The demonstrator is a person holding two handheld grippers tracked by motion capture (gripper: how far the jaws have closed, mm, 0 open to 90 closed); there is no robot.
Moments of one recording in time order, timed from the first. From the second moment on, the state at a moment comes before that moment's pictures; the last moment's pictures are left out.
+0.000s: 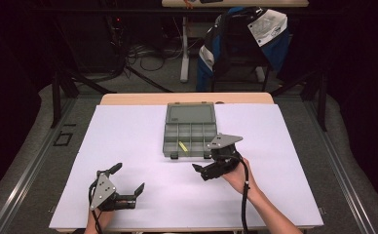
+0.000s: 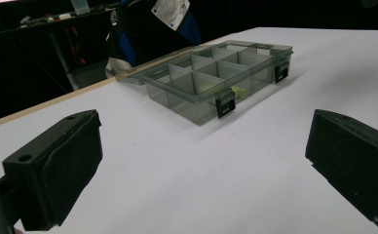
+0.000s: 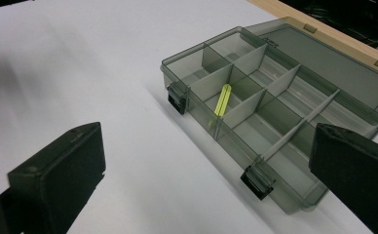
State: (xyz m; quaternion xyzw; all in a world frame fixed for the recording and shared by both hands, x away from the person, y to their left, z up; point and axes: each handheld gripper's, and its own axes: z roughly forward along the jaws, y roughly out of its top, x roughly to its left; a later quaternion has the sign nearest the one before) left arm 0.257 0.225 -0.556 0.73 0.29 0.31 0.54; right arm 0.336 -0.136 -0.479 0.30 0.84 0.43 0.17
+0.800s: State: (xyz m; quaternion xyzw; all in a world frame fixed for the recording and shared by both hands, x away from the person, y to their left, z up) left arm 0.257 0.224 -0.557 0.73 0.29 0.31 0.54; right arm 0.294 -0.196 -0.502 0.30 0.81 0.46 0.21
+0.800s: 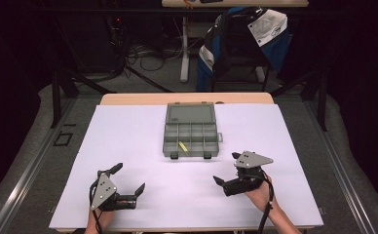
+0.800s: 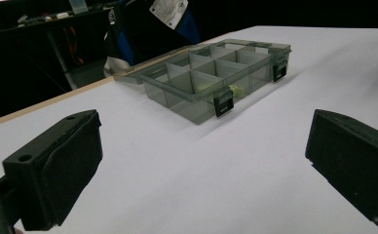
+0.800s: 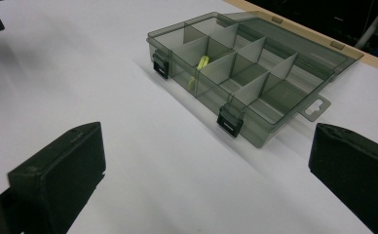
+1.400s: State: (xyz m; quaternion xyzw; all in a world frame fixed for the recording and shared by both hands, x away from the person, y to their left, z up) left arm 0.257 0.223 -0.557 0.73 0.29 0.31 0.54; right arm 0.275 -0.216 -0.522 0.29 0.80 0.48 0.23
